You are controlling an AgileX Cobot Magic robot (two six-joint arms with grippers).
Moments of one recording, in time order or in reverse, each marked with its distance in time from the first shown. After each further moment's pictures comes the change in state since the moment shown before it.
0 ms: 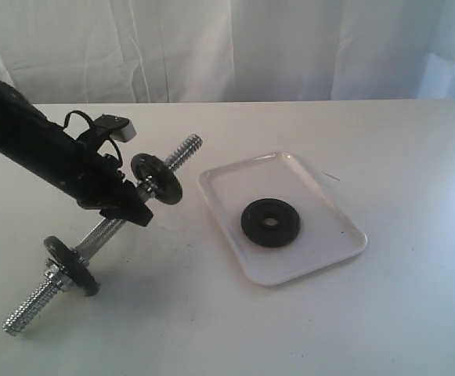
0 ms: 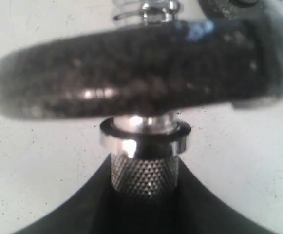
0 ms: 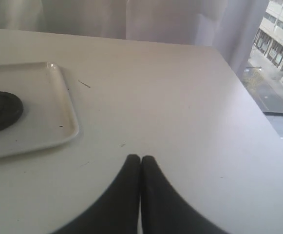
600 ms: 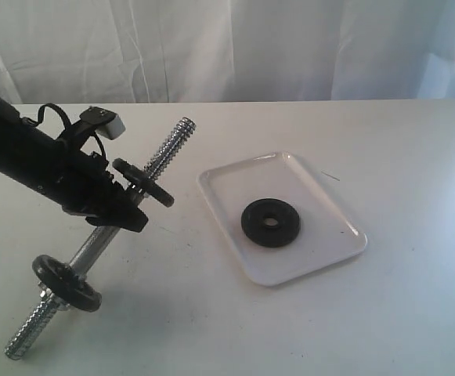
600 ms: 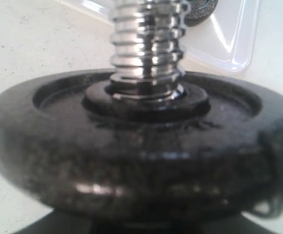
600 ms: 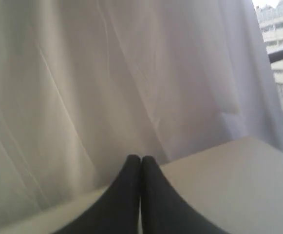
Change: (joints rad) left arm 0.000 -0.160 0.147 -0.060 0.031 0.097; right arm 0.000 0.000 0.000 0.190 -0.451 0.292
